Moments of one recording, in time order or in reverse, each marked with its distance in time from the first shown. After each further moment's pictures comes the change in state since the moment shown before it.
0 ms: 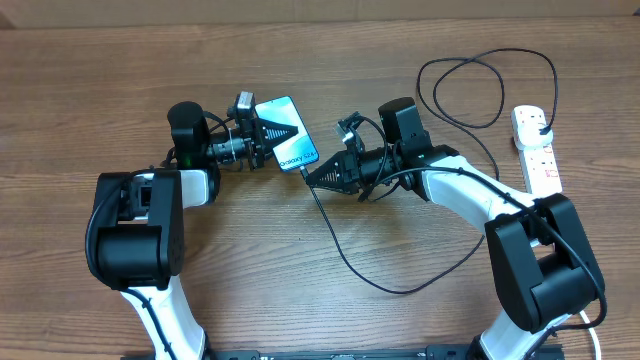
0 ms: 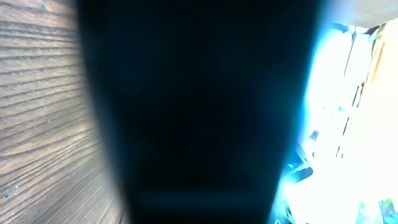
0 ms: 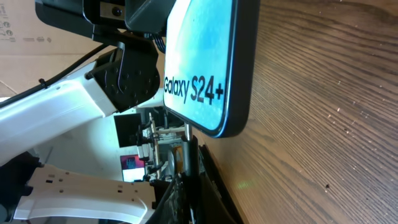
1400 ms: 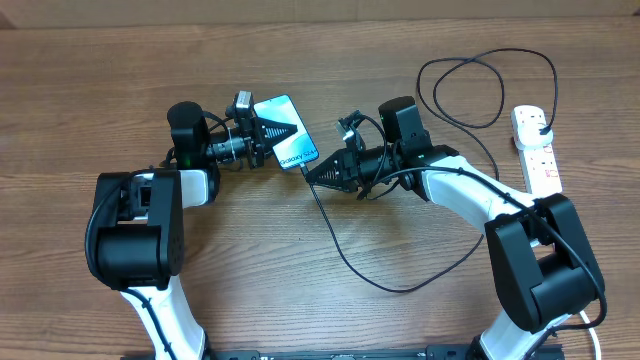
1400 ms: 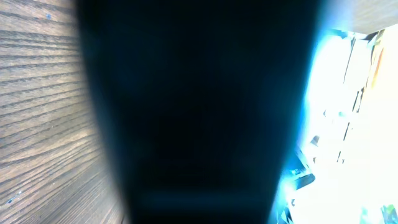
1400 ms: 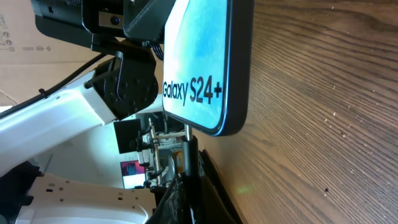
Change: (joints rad) left arm 0.000 0.000 0.000 0.000 -0.021 0.000; right arm 0.000 0.000 0.000 0.024 0.024 0.042
